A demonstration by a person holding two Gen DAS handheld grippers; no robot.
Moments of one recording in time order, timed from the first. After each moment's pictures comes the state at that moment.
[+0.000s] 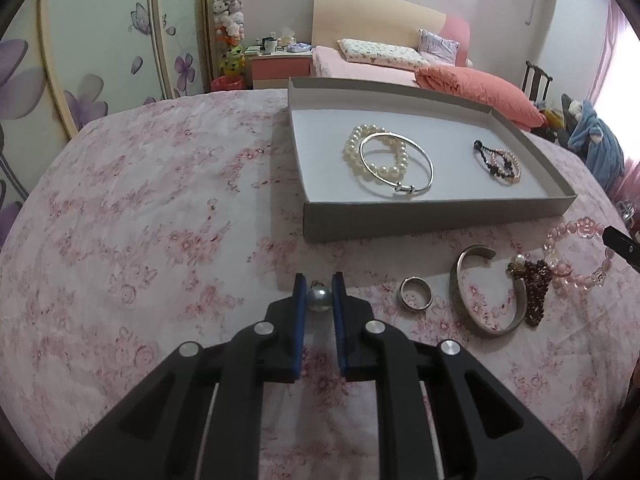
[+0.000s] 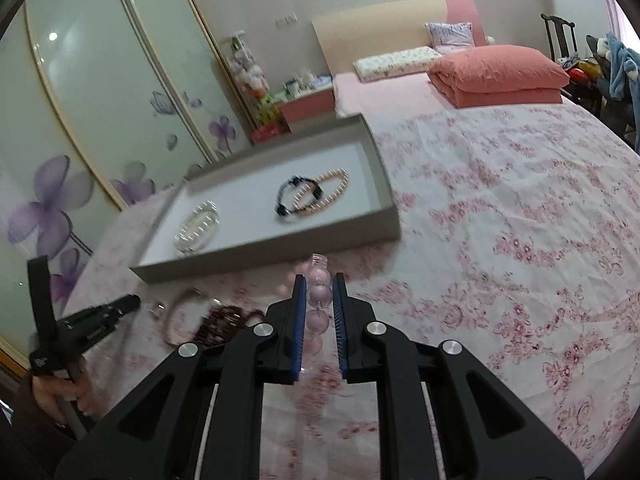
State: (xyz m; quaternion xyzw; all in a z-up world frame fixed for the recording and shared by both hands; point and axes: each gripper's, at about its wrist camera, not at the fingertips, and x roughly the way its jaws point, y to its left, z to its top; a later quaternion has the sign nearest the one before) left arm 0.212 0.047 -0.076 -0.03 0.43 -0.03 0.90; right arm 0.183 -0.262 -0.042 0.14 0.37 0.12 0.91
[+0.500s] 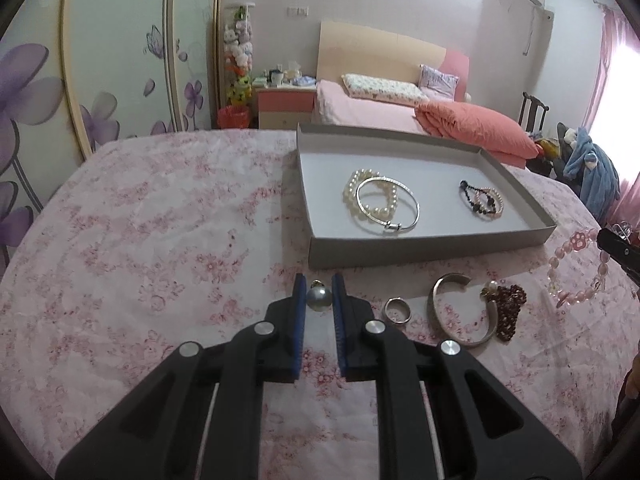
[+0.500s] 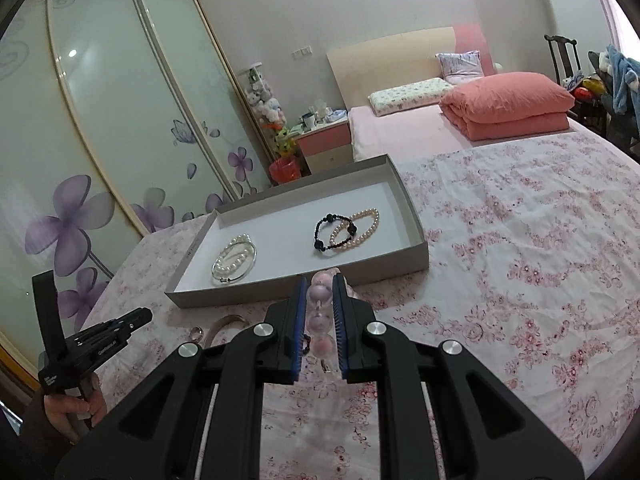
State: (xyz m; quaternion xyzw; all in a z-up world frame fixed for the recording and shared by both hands) left arm 0.182 0.048 -0.044 -0.04 0.36 -0.02 0.93; right arm 0.167 -0.256 -0.016 0.15 0.31 0.14 0.93
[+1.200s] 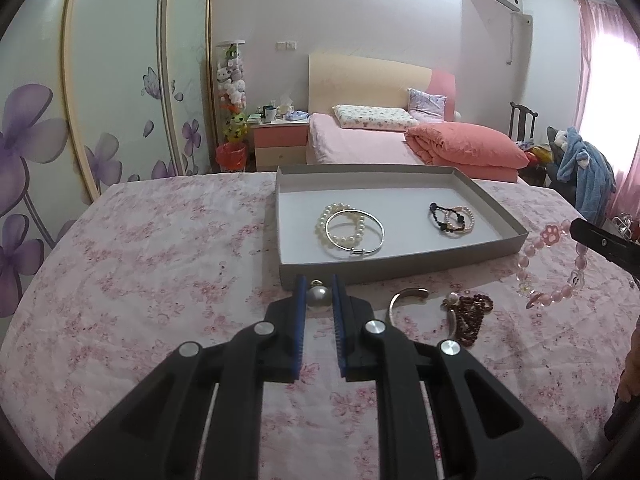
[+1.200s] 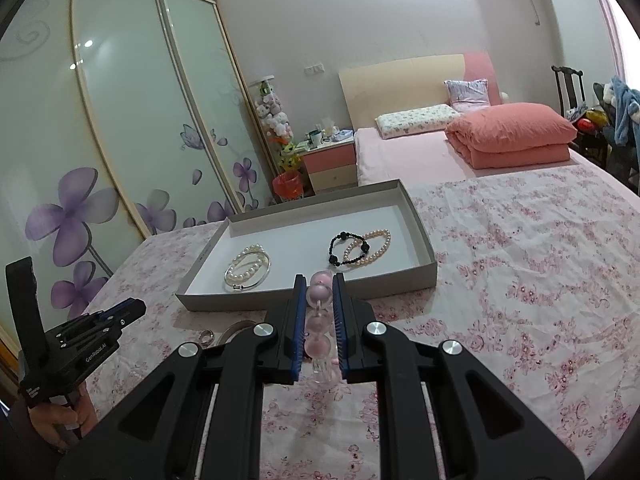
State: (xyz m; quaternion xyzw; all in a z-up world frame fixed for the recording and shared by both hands) left arm 0.152 0.020 -0.017 0.00 0.31 -0.02 0.95; right arm 0.152 -0.240 -0.001 0.11 0.27 0.14 0.95
